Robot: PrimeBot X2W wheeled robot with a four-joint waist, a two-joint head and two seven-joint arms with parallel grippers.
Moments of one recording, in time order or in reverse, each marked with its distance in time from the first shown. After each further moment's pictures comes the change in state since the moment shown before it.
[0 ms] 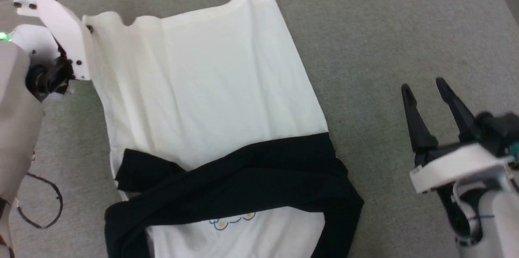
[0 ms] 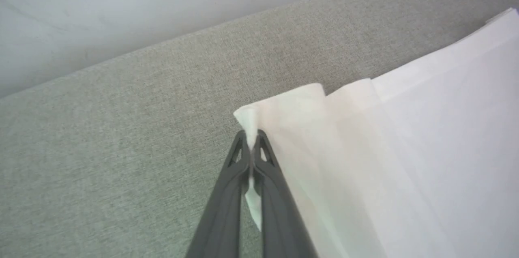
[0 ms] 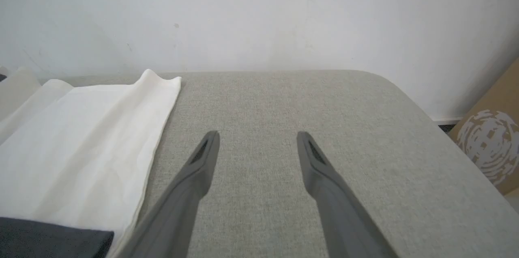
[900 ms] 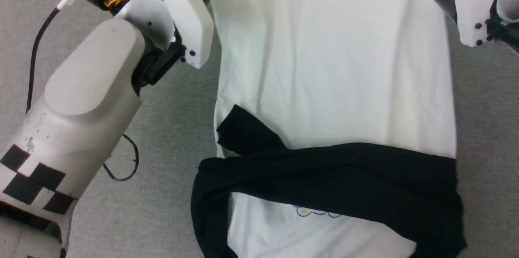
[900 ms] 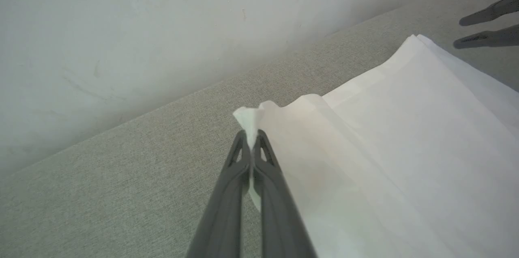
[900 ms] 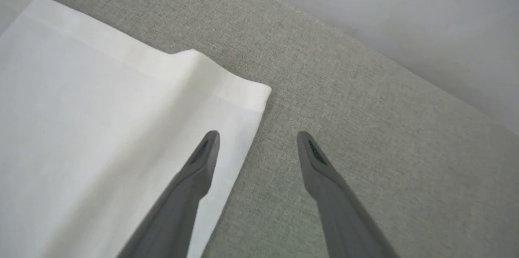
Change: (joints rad) left arm -0.030 -0.164 -0.094 -0.367 0.120 0.007 -0.217; right arm -0.924 -0.384 0.494 0.626 0.353 0.000 0.714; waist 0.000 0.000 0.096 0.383
